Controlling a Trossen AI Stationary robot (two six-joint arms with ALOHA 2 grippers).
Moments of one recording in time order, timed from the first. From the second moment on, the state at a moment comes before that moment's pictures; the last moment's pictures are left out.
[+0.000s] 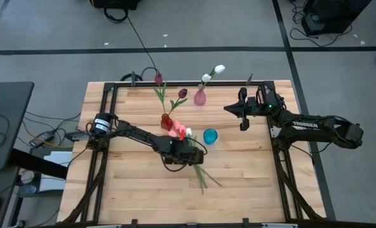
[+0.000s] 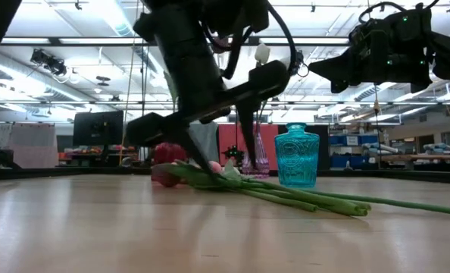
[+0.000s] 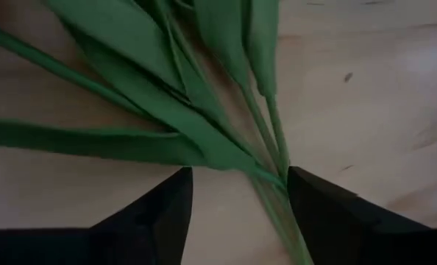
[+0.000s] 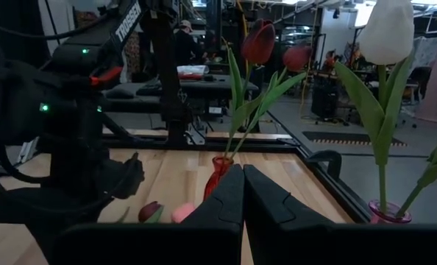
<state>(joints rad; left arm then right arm) -0.20 2.00 1.37 -0.48 -0.09 -1.68 -0.64 0.96 0.22 0.80 -0.60 -0.03</state>
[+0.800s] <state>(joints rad) -0.15 2.04 1.37 -0.47 0.02 -1.68 -0.64 0.96 0.22 0.80 -0.60 -0.03</state>
